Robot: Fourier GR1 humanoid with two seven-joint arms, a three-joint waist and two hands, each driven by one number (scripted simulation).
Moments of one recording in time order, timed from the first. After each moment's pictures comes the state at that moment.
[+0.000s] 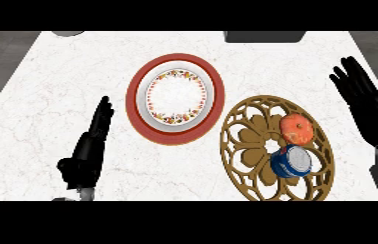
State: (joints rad) left arm -0.01 0.28 -0.34 -1.60 0.12 0.43 -0.03; right arm -0.19 -0.56 0.04 -1.44 -0.47 -0.01 -0.02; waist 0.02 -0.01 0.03
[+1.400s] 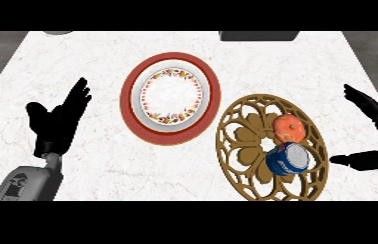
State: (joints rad) left arm -0.17 0.38 -0.11 -1.39 0.23 0.17 0.14; right arm -0.12 -0.66 0.01 -1.19 -0.06 0.16 -0.47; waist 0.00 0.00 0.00
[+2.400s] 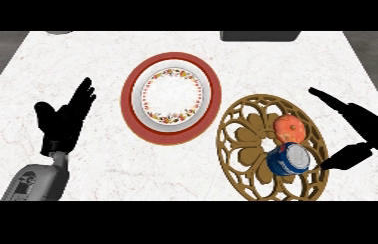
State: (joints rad) left arm -0.18 0.32 -0.07 -1.37 0.17 0.13 0.13; right arm -0.20 -0.68 0.15 -1.35 0.25 0.29 -0.06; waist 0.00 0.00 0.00
